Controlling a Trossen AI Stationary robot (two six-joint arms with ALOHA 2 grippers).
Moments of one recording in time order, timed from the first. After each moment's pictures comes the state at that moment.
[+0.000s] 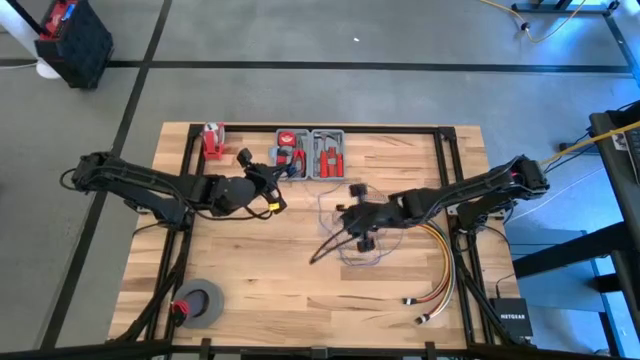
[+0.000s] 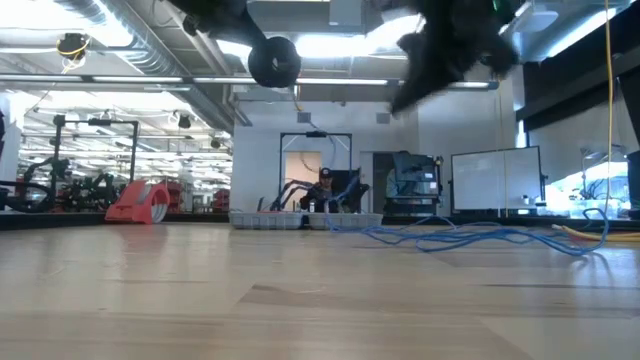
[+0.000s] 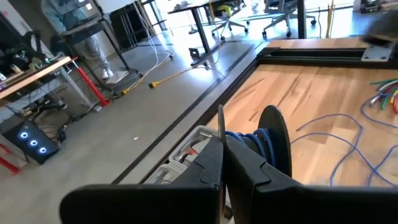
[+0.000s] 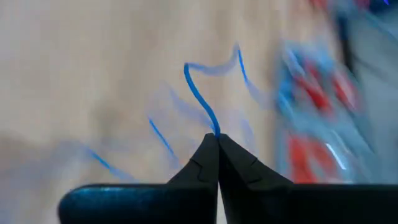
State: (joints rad) left arm -0.14 1.16 0.88 -0.10 -0.90 -0.02; right arm 0.20 1.48 1.03 -0.37 0.31 -0.23
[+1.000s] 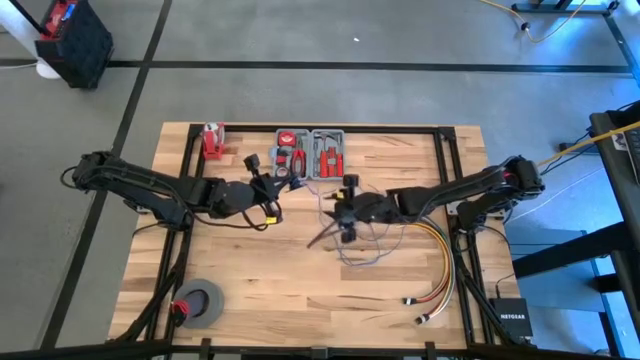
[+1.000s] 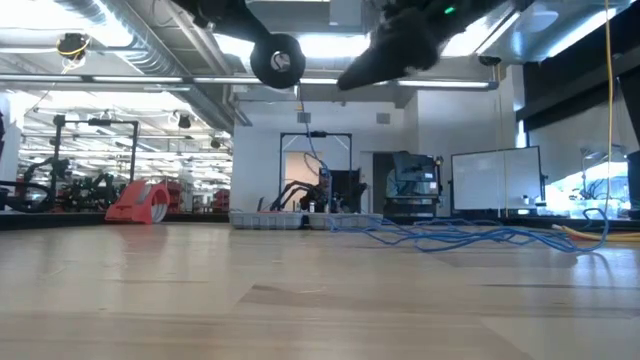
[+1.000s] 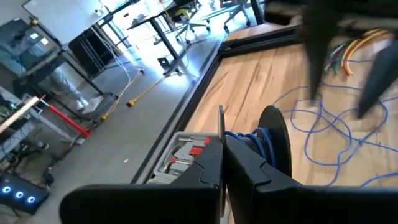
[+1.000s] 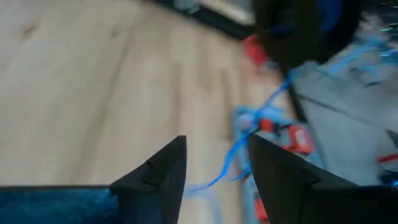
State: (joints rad) left arm -0.18 1.16 0.88 -0.12 -0.78 0.18; right arm 0.15 1.52 0.98 -0.02 0.38 -0.30
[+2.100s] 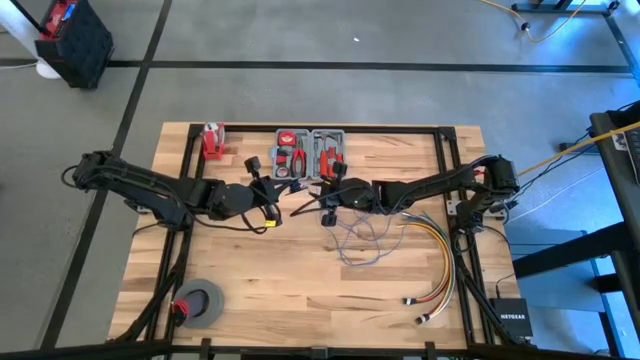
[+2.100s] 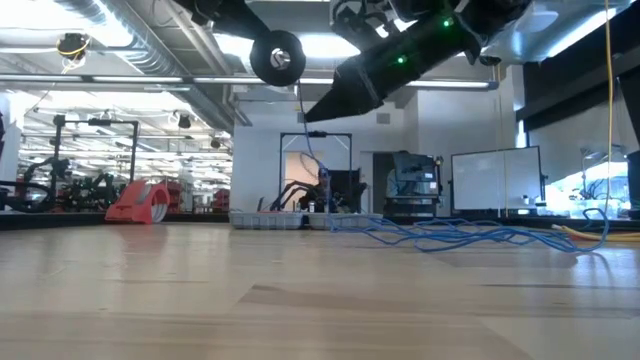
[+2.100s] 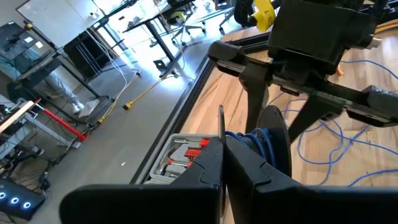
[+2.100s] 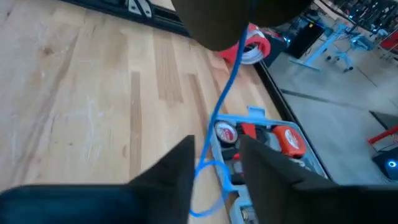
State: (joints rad) left arm -0.20 1.16 0.88 -0.12 -0.78 0.18; right arm 0.01 1.70 0.98 0.31 0.36 -0.28
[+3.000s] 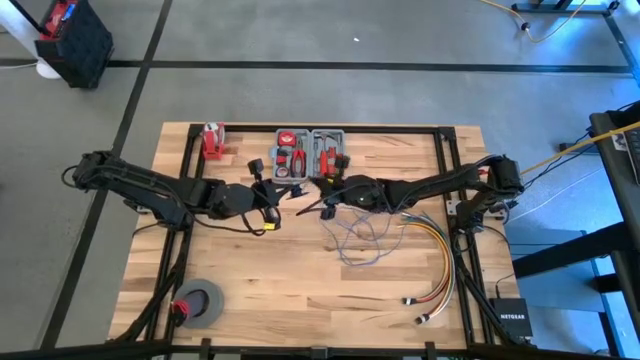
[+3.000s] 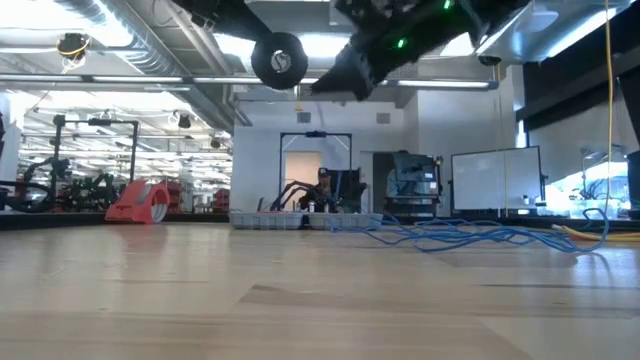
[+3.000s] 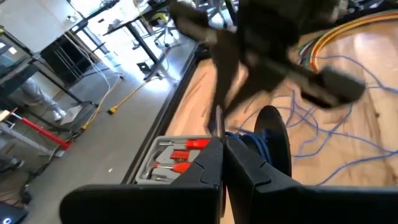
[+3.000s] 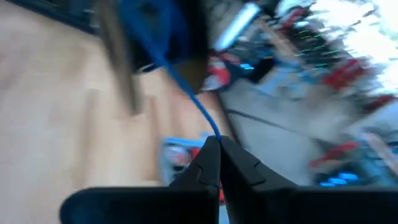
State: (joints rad) left arm -0.20 1.16 0.88 -0.13 -0.70 0.20; right arm 0.02 1.67 0.98 0.40 0.46 -0.46
